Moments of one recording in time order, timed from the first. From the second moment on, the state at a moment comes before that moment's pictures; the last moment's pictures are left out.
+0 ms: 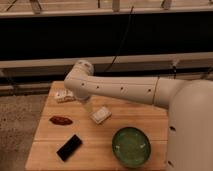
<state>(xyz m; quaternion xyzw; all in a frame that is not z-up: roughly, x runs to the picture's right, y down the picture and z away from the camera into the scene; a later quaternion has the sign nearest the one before) -0.120 0.076 0.771 -0.20 -0.13 -0.29 0.92</state>
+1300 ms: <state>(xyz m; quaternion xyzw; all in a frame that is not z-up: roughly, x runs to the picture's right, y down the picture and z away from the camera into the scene) -0.207 0.130 0.819 -0.23 -0.18 -0.37 0.88</state>
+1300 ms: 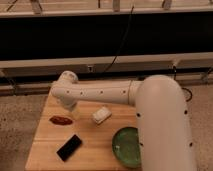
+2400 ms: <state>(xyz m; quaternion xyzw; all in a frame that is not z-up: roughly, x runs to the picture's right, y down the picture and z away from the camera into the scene) -0.247 0.160 0.841 -0.26 -0.19 -0.41 0.85</state>
